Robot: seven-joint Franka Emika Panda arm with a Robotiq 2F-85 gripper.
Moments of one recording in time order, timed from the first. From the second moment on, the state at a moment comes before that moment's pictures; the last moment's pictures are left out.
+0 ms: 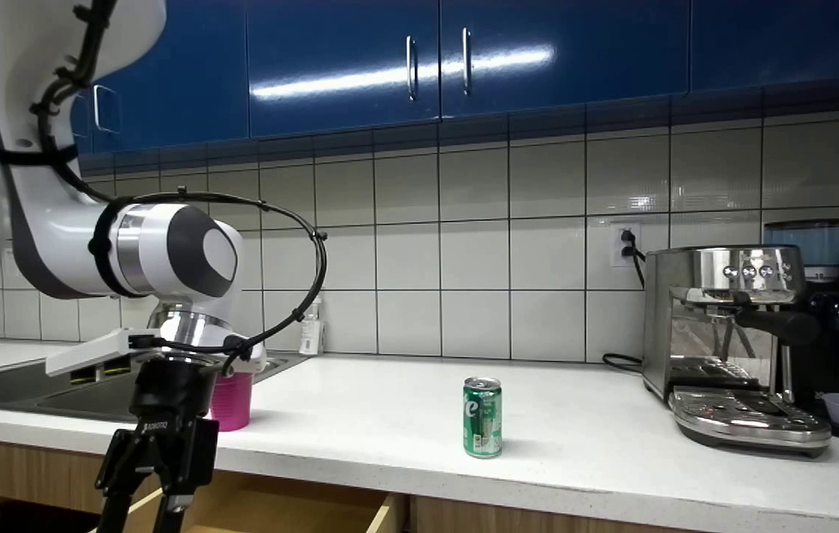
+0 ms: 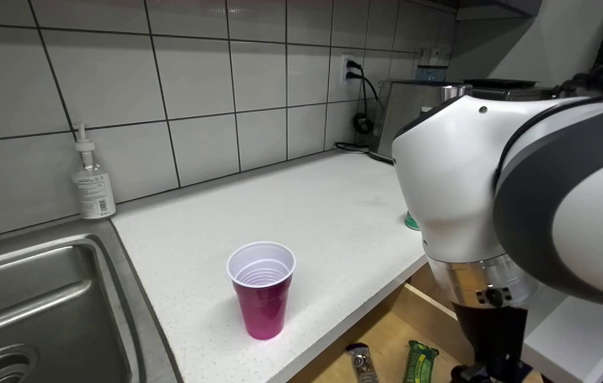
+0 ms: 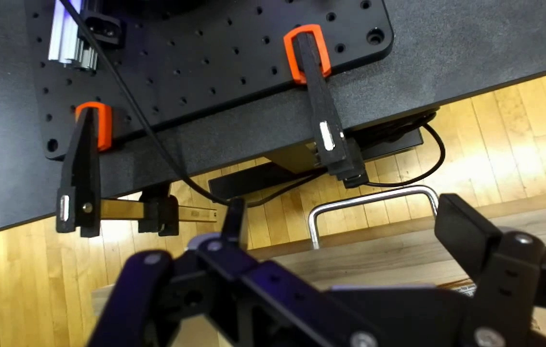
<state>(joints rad) 0.21 0.03 0.06 -2.69 0.01 2.20 0.48</state>
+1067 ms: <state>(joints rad) 0.16 0.02 0.06 -2.74 0.01 2.20 0.45</state>
